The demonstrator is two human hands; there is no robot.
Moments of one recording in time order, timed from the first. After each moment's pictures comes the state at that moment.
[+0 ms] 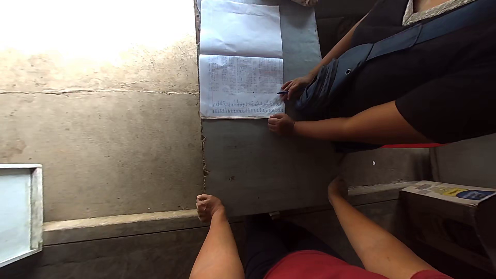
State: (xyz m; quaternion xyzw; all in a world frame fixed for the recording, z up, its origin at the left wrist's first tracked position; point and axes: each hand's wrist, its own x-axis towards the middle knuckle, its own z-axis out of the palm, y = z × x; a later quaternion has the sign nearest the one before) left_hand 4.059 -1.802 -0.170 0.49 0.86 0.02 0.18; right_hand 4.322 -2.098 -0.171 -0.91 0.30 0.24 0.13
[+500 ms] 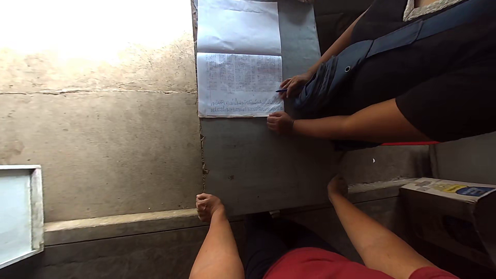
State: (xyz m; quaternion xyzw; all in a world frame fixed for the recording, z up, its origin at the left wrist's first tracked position) left_hand 4.060 -1.803 -0.166 0.49 0.85 0.01 0.18; right_hand 4.322 -2.098 -0.170 -0.91 0.29 0.25 0.14
